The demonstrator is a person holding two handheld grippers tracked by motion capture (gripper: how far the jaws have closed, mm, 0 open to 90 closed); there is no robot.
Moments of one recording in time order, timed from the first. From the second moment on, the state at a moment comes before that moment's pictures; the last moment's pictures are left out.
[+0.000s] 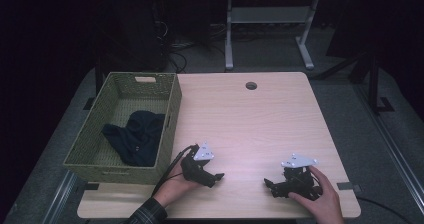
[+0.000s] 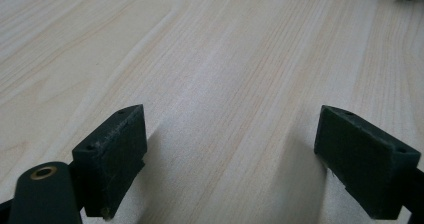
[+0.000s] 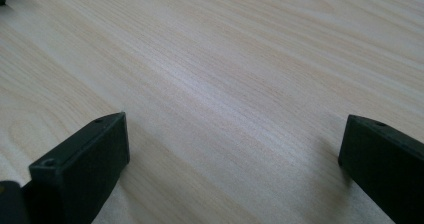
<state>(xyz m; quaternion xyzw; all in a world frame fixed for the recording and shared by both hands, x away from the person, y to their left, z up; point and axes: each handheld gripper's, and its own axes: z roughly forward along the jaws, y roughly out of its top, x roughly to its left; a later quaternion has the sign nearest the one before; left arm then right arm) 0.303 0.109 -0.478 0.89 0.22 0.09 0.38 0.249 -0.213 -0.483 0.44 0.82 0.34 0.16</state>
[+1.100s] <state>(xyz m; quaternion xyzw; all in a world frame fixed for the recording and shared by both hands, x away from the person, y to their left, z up) 0.310 0.117 -0.464 0.90 0.24 0.09 0.36 0.249 -0.212 -0.483 0.44 0.82 0.34 0.16</state>
